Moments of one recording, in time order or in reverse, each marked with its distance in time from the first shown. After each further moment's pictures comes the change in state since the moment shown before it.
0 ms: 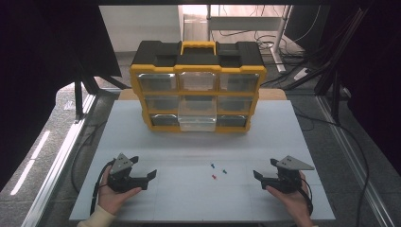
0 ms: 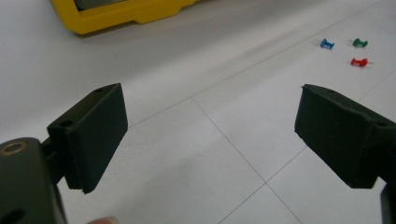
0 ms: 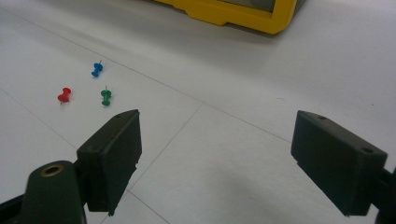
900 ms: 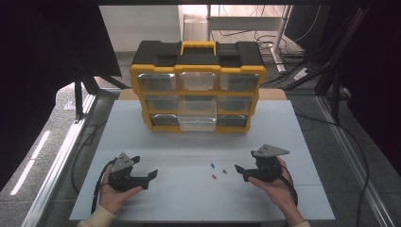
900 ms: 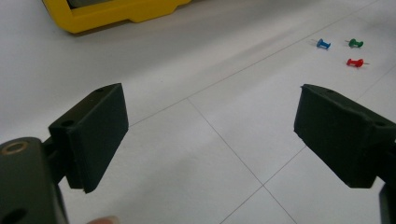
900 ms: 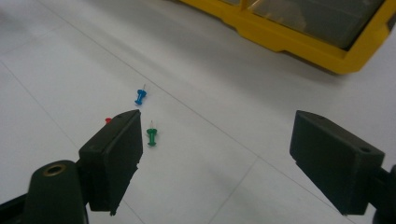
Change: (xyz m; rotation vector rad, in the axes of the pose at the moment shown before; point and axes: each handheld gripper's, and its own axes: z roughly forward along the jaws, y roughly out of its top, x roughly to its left) left arm 0.001 0.001 0.005 0.027 -0.014 0.022; right arm 0.034 0.047 0.034 0.088 0.096 -0.087
